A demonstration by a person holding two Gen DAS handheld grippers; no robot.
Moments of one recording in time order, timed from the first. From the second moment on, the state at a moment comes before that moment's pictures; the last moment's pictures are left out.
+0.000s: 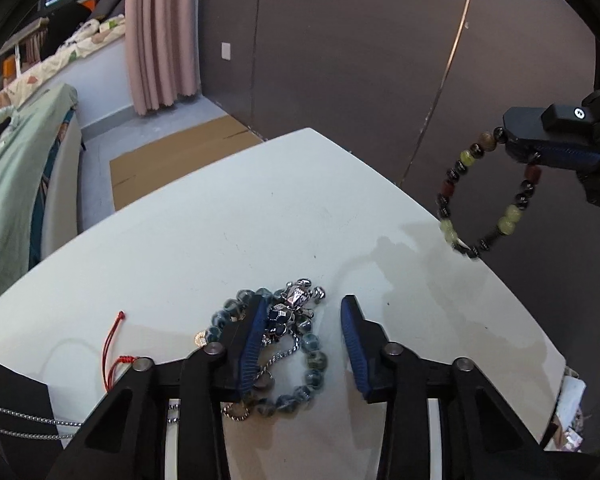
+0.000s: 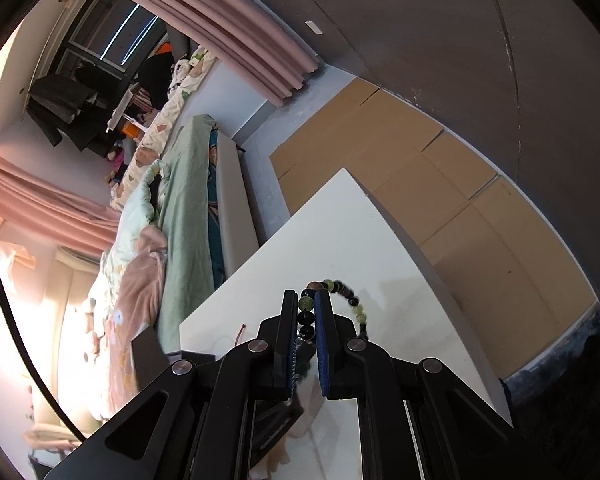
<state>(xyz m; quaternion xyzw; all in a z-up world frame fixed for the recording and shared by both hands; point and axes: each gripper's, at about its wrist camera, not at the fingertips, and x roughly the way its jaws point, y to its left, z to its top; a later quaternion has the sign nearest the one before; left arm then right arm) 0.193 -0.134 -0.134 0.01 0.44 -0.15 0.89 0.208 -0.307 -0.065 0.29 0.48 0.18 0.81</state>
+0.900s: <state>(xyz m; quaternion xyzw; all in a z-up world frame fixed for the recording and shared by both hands) 0.117 -0.026 0.005 -0.16 0.28 -0.12 0.94 0.191 -0.278 -0.061 0.28 0.47 0.22 0.81</state>
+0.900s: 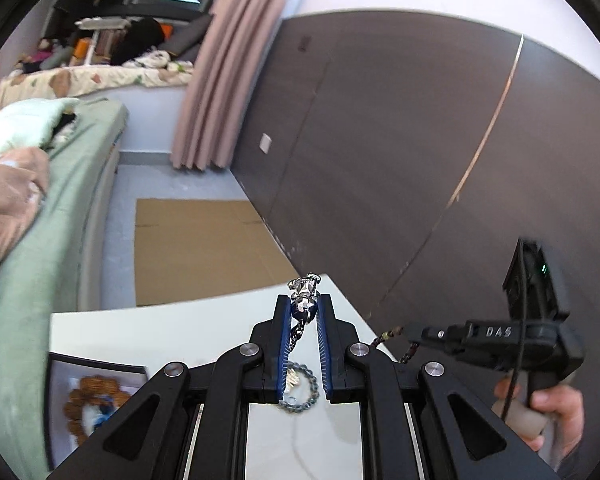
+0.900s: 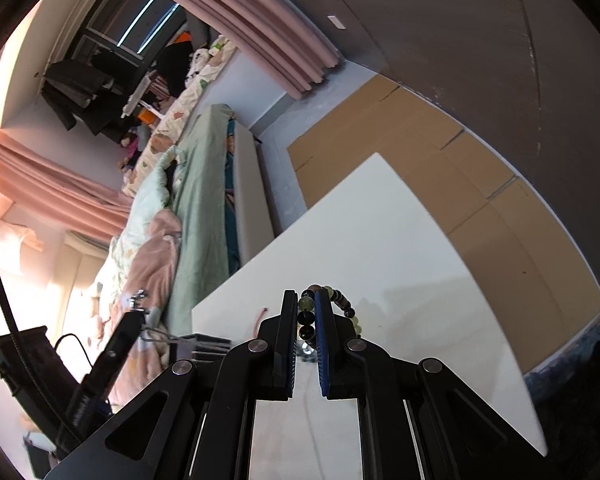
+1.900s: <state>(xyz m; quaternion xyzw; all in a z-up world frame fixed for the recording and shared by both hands) 0.038 0.087 0.107 -0.24 0.15 -0.06 0.96 0.181 -0.169 -0.049 0.24 0.45 0.31 0.80</state>
